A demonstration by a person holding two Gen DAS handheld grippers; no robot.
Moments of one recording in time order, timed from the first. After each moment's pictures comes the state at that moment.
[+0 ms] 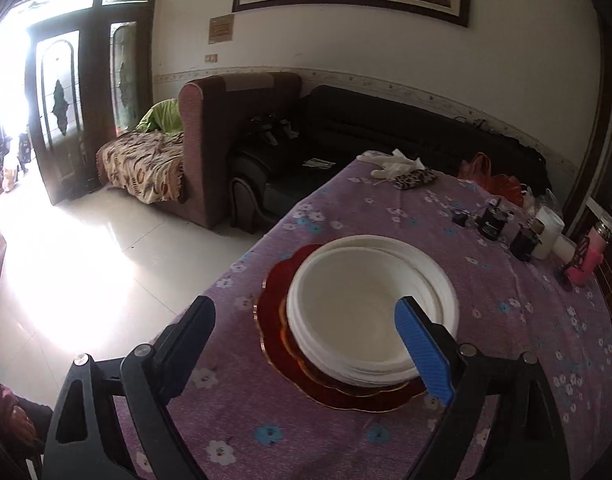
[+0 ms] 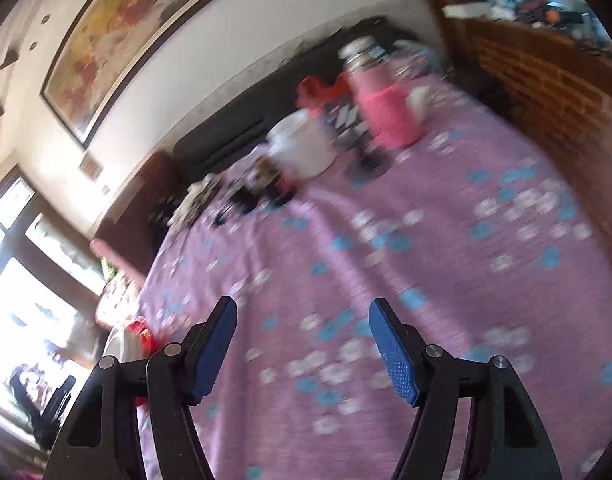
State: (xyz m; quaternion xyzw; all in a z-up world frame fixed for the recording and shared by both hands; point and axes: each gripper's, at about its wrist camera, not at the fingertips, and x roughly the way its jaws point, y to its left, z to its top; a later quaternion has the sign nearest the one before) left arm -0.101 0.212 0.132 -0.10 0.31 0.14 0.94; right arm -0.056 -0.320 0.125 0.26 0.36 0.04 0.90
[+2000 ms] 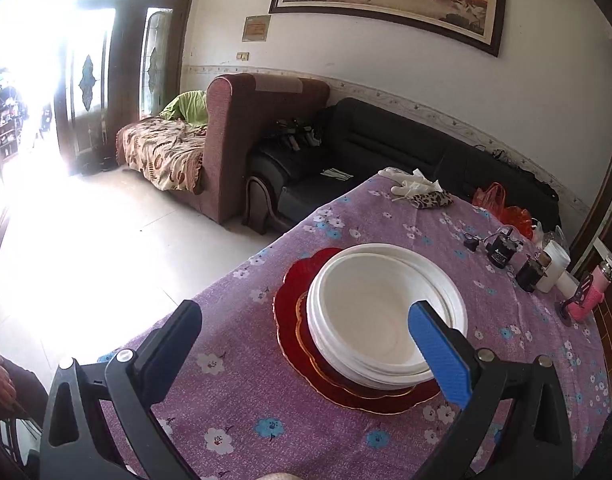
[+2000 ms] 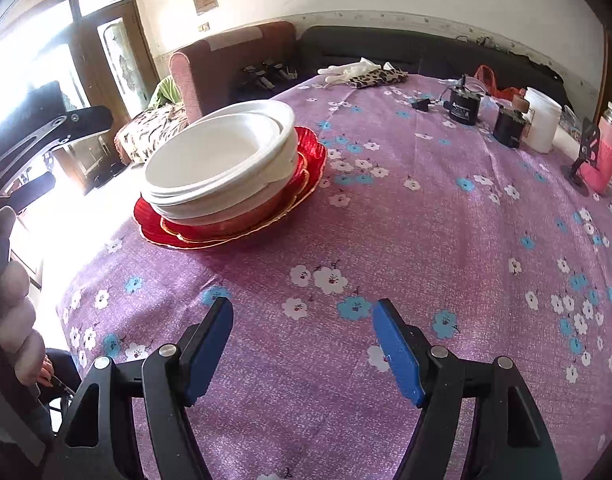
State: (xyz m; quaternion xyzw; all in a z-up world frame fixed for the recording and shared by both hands) left arm -0.129 0.248 0.126 -0.16 0.28 0.20 0.93; right arm -0.092 0.044 0.047 -0.04 0.42 0.23 0.88
